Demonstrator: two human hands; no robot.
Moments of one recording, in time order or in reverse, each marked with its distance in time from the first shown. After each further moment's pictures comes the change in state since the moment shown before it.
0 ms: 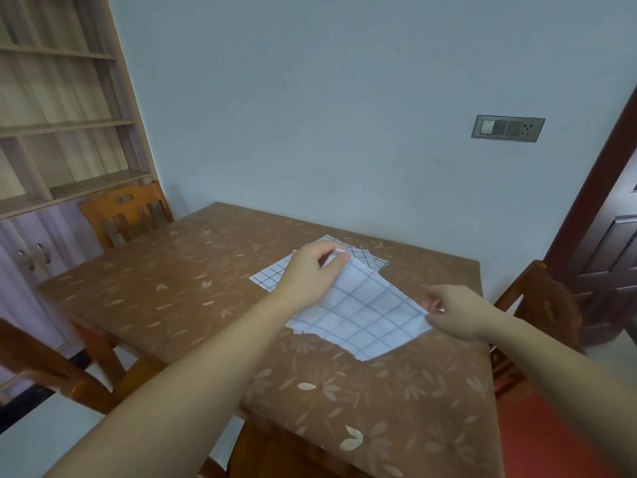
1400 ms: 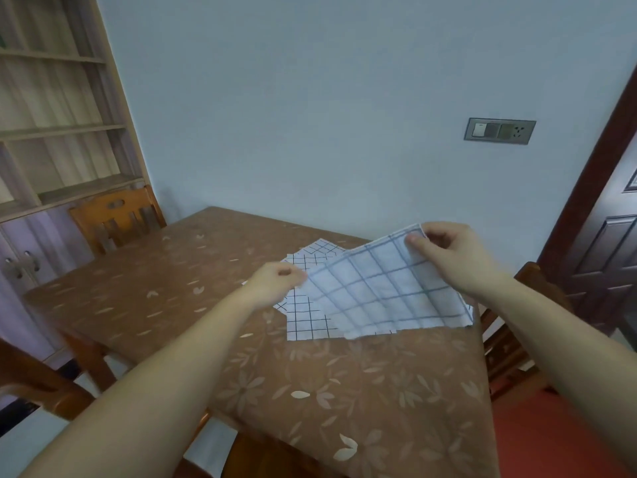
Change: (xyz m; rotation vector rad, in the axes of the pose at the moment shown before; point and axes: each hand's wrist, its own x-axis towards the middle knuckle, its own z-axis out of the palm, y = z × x) left_hand 0.019 -0.054 -0.032 0.033 -0.183 -0.454; right_hand 0.001 -0.037 -0.063 0.737 0.448 -0.246
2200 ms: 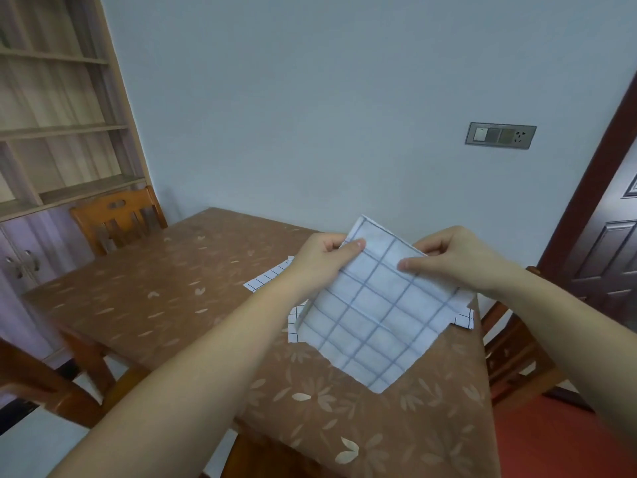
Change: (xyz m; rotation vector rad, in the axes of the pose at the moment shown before) left_hand -0.032 0.083 0.032 -0.363 -0.070 0.338; right_hand -0.004 -0.038 -0.010 -0.032 -0.277 0.185
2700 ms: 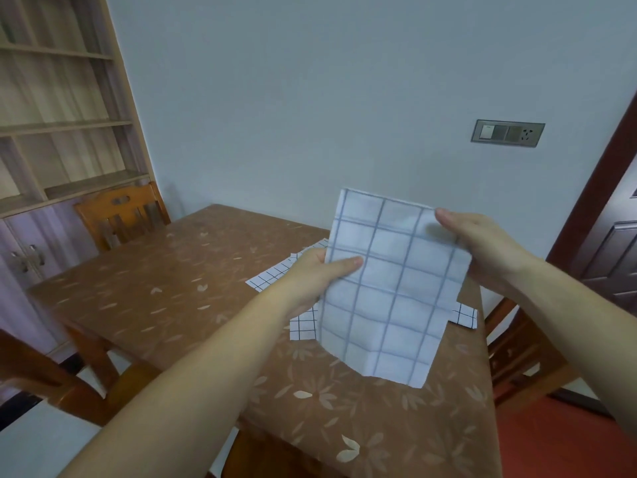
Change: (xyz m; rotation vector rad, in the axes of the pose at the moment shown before) left_hand -0.008 -0.018 -0.005 -0.246 -0.079 -0.206; right_hand 0.010 0.010 -0.011 0.544 0.086 -0.006
